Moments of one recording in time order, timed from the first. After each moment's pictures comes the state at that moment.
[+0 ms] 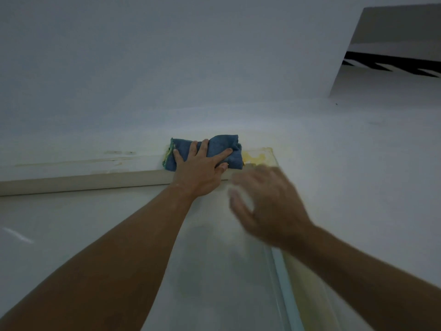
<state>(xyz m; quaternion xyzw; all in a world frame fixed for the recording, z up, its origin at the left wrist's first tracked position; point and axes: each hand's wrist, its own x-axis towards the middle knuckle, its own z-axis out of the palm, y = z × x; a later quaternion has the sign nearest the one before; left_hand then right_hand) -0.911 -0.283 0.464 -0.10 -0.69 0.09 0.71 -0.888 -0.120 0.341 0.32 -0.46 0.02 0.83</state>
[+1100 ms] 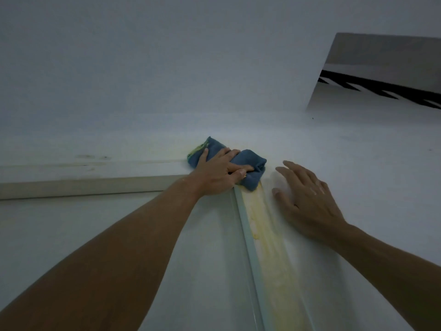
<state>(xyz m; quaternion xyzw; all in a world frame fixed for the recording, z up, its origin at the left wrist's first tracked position) -0.907 -0.217 0.480 -0.31 -0.71 0.11 0.62 -0.924 -0.003 0.367 0.14 -0.63 0.10 0.76</state>
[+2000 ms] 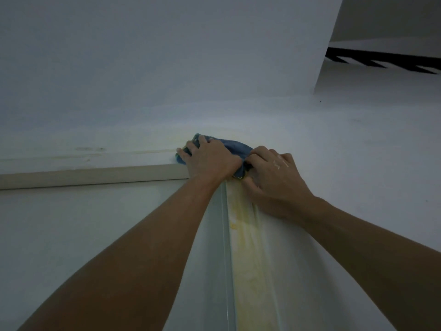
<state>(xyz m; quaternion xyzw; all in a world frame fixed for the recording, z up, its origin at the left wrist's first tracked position) -0.908 -0.159 0.462 -0.01 -0.67 -0.09 0.73 -0.929 -0.020 0.400 0.26 -0.56 0.04 0.78</state>
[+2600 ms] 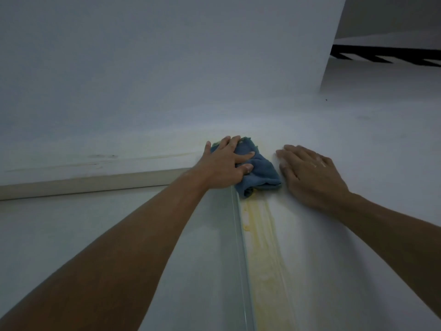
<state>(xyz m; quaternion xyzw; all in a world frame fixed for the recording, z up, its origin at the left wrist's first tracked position) -0.893 -0.188 0.460 -0.21 -0.74 0.13 0.62 -0.938 0.023 0.405 0.16 -0.65 0.10 0.74</state>
